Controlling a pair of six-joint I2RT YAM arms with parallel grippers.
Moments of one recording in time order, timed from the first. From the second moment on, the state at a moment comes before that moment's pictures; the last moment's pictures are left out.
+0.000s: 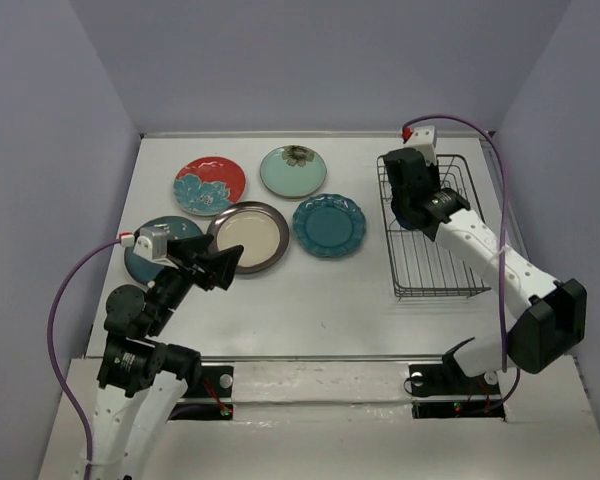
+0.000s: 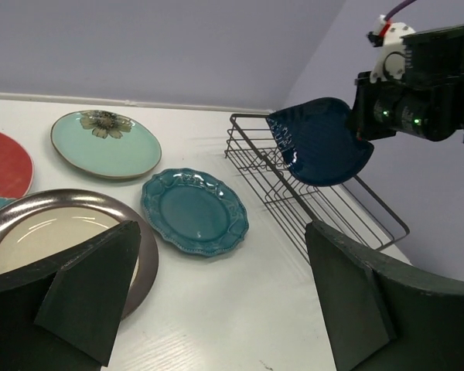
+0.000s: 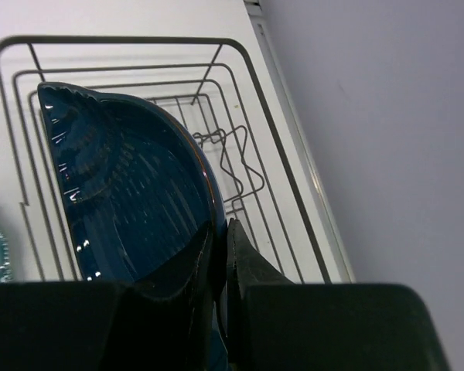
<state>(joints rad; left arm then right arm) -0.29 0.26 0.58 -0.18 0.24 -0.47 0.52 1.38 1.28 -0.49 0.96 0.07</state>
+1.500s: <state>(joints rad) -0.46 0.20 0.58 -0.20 0.18 -0.47 0.51 1.84 1.37 -0.01 1.20 -0.31</state>
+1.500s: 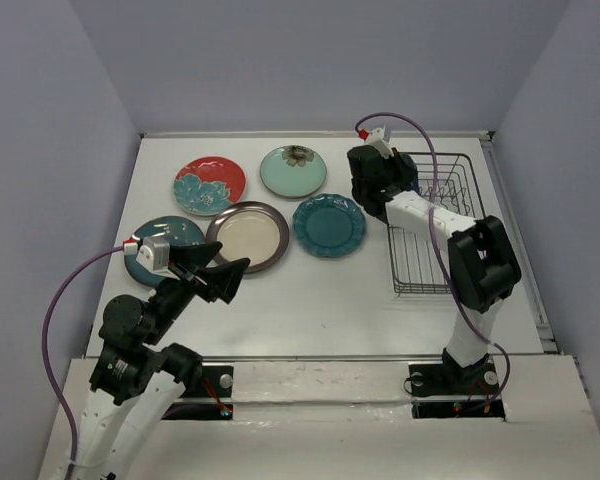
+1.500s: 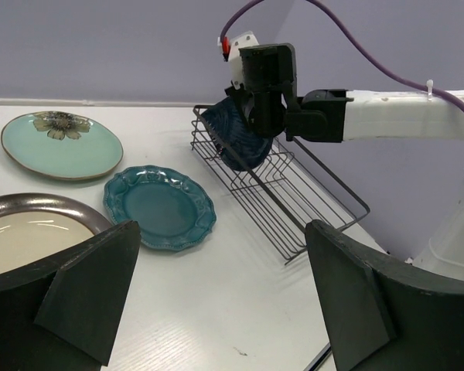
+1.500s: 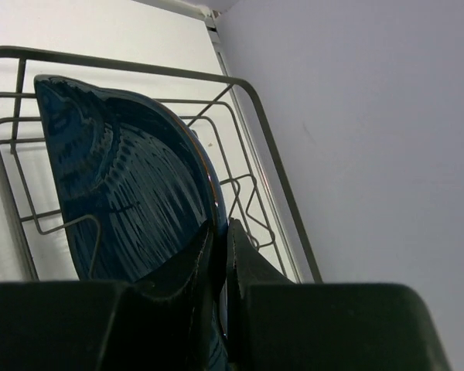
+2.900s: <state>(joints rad) -0.38 0.30 0.58 -0.21 0.18 -0.47 0.75 1.41 1.19 -0.09 0.46 0.52</state>
